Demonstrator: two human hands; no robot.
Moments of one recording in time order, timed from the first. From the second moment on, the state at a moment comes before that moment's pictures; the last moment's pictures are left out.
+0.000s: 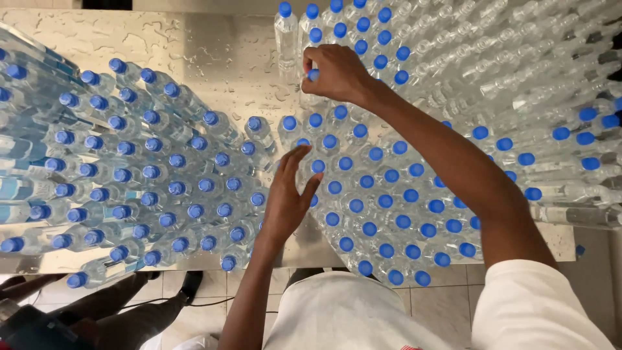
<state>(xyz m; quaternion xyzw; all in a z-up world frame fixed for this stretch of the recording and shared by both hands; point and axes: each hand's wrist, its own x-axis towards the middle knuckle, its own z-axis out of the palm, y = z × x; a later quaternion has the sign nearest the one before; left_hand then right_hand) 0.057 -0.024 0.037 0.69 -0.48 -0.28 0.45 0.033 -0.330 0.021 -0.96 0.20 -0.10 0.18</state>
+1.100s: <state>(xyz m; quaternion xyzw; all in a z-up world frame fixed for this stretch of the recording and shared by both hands) -0.004 -0.052 0.031 0.38 -0.21 -0.77 0.47 -0.189 -0.262 0.130 -0.83 0.21 0.01 0.51</state>
